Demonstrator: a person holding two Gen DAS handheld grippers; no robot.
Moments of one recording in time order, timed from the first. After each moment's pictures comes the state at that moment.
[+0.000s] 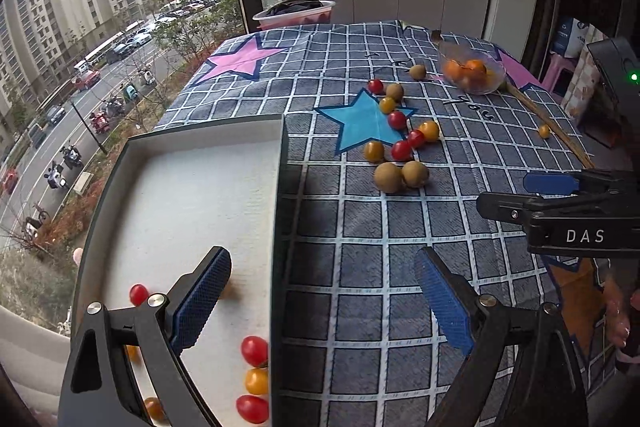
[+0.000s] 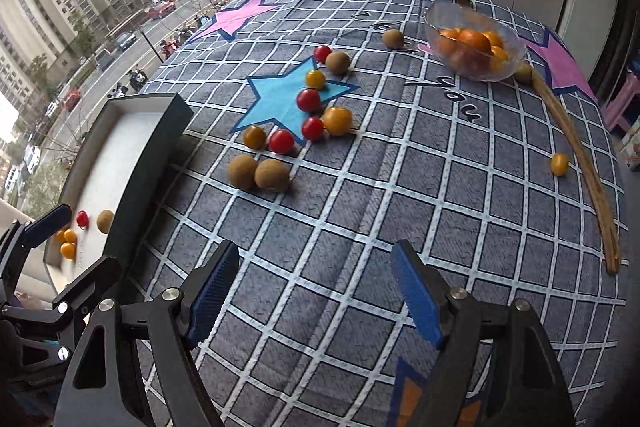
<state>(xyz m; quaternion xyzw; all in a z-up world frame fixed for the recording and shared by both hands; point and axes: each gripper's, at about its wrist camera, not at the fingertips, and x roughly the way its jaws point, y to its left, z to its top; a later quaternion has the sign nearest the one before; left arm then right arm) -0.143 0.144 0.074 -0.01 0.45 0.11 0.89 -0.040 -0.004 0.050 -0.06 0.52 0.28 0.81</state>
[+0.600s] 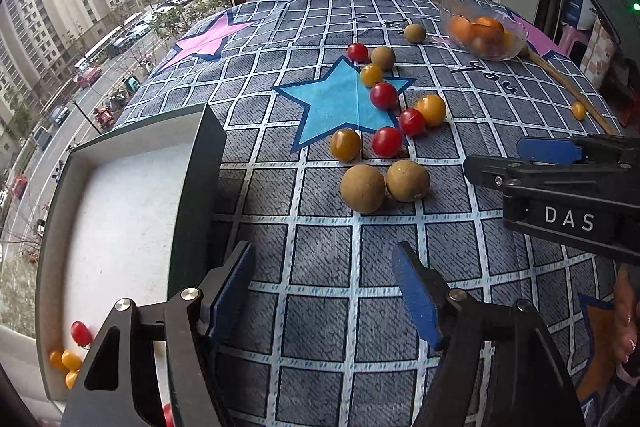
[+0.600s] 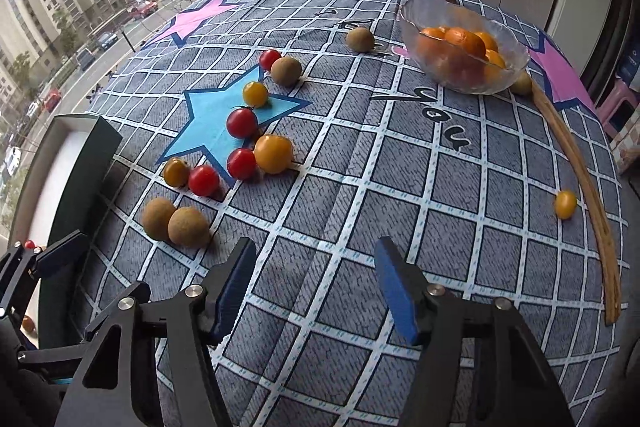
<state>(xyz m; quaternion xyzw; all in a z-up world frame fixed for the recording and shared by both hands) -0.074 0.119 0.023 0.01 0.49 0.12 0.86 0.016 0.012 0.017 -0.09 0.50 0.25 0.82</state>
